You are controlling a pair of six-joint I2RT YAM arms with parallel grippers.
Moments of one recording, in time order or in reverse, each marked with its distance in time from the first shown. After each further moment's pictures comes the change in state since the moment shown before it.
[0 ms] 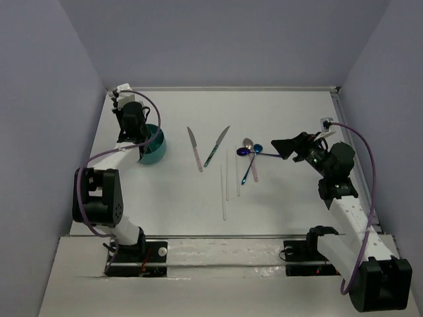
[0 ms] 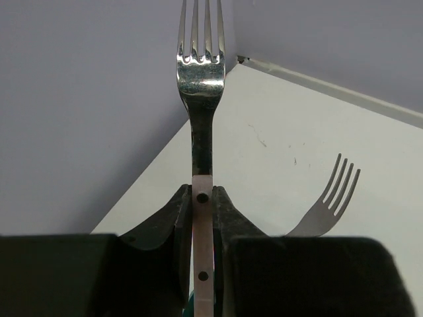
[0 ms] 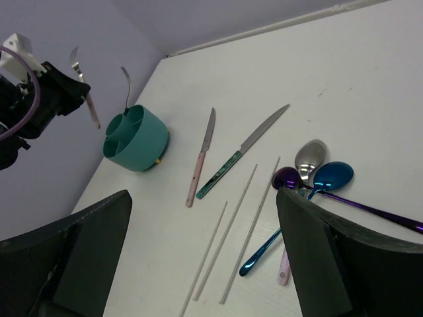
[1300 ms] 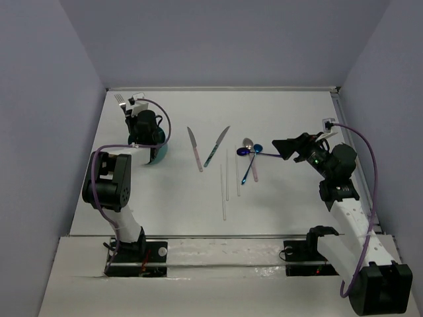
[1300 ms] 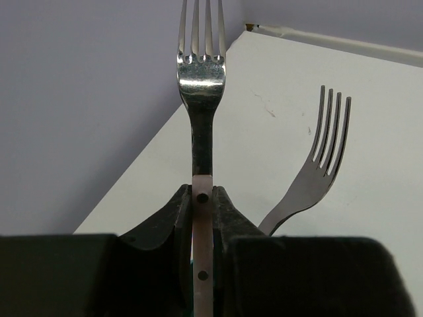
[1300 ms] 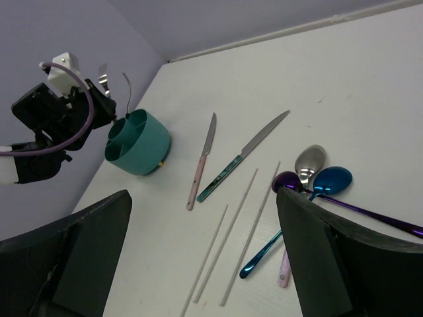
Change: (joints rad) left arm -0.068 0.193 -0.055 0.227 -0.121 0.106; right arm 0.000 -0.034 0.000 -0.011 0.008 -0.005
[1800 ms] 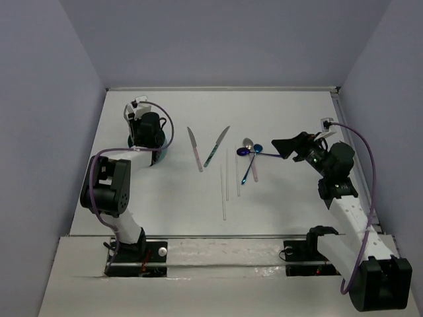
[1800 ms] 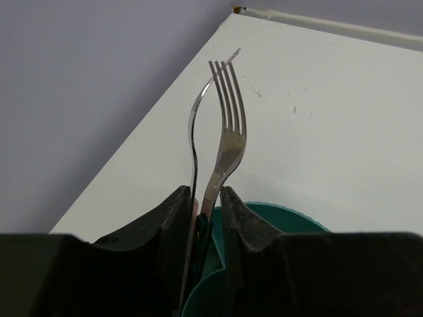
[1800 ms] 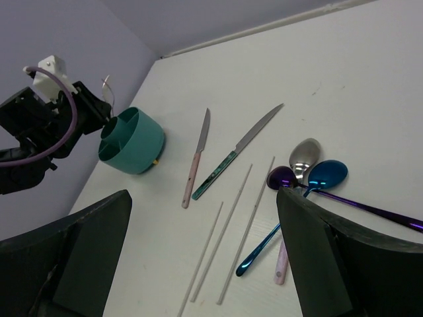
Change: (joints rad) left arm -0.037 -0.047 -0.027 -0.090 -0.011 -0.068; right arm 0.000 0.027 0.000 0.004 0.011 0.001
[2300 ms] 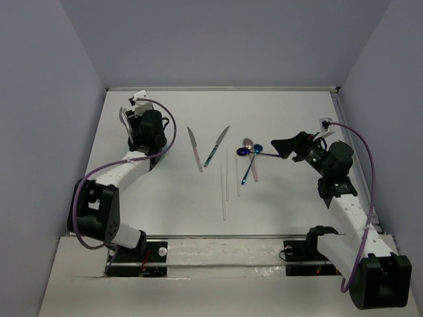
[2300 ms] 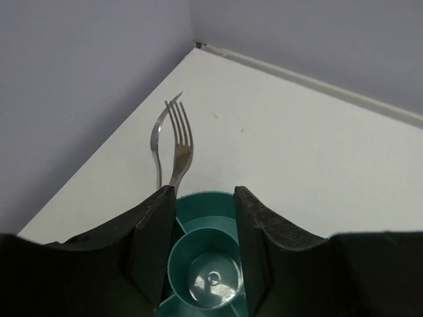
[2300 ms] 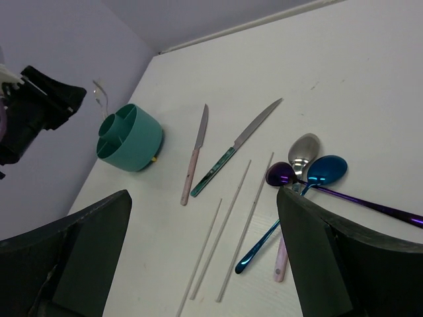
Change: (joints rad) left arm -0.095 -0.210 -0.022 -0.141 -0.017 -0.121; right arm 0.000 0.028 0.000 0.000 -0.003 0.001
